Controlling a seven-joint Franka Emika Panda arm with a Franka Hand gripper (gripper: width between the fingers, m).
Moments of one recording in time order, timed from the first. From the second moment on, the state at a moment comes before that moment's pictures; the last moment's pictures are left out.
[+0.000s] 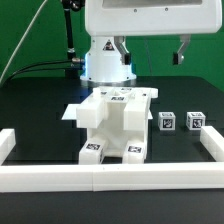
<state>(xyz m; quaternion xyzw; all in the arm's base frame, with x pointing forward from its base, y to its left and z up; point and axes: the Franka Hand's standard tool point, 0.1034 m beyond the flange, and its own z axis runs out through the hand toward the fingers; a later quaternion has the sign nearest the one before) 0.561 0.034 0.151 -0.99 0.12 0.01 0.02</state>
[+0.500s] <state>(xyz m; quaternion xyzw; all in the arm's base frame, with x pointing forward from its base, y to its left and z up) 0.561 0.034 0.151 -0.99 0.12 0.01 0.02</state>
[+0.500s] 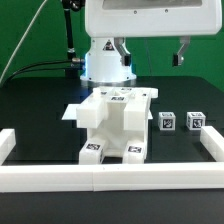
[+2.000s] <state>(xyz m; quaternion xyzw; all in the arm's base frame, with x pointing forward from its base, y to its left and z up) 0.524 0.139 0.140 -1.00 0.04 -0.05 0.02</state>
